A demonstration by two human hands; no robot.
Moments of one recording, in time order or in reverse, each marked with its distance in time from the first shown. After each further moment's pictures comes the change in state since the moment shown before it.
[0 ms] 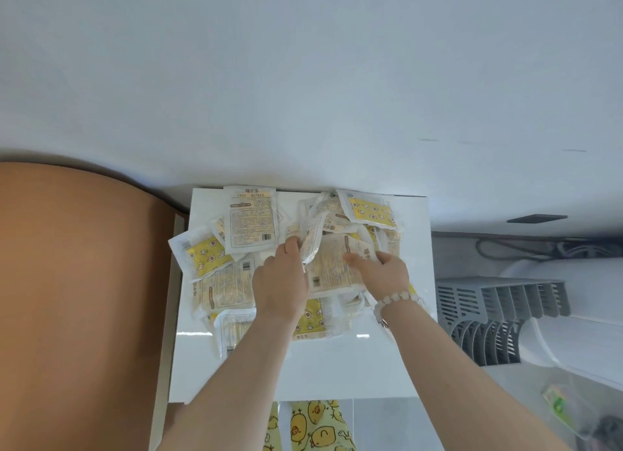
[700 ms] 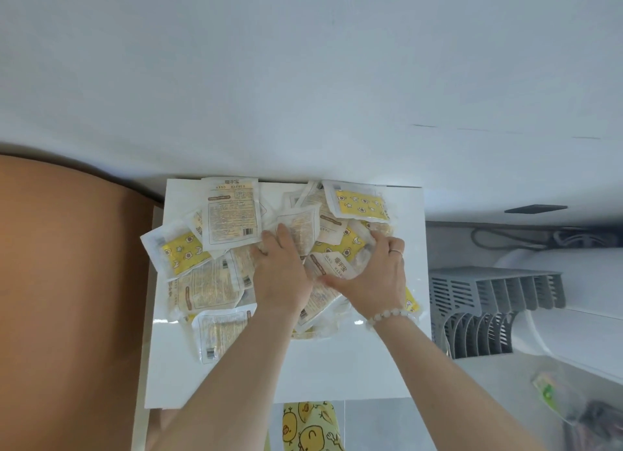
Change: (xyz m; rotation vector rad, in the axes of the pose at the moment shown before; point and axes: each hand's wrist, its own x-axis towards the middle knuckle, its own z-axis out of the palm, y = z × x) left_hand 0.019 0.021 0.027 -0.015 -0.164 -0.138; right_hand 0.012 0.017 0.000 -0.581 0.137 -0.371
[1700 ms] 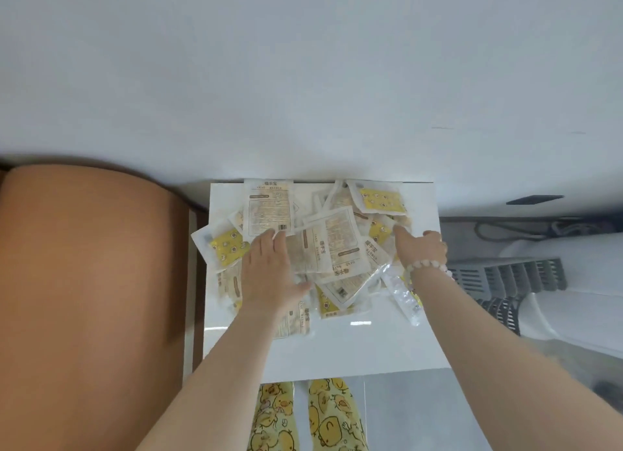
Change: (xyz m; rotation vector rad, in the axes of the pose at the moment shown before) left_hand -0.028 -0.078 -0.048 0.078 0.076 0.205; right_hand 0.004 -0.023 -0.026 0.221 0.106 0.547
